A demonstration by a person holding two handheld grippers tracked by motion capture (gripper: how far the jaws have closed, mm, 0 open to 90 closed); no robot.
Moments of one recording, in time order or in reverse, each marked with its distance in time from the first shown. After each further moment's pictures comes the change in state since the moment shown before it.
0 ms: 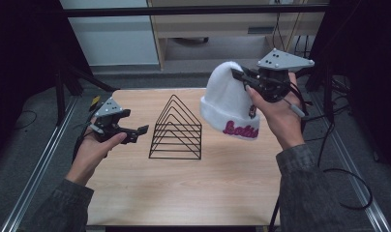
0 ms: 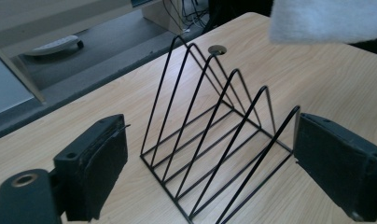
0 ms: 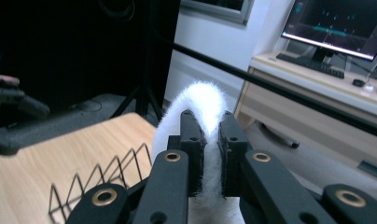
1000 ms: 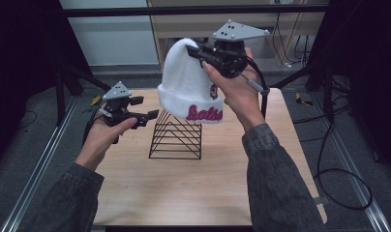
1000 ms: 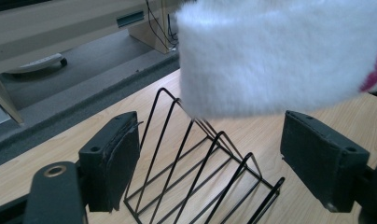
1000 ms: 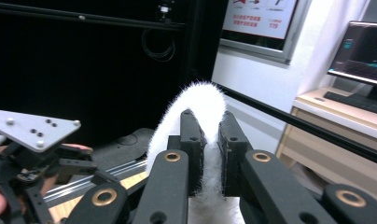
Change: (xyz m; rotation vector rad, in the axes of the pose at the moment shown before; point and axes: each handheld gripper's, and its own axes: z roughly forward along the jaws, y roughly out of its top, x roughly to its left) left arm 0.001 0.039 0.018 -0.063 -0.056 -0.011; right arm 0.039 0.062 0.066 -0.131 0.156 0.021
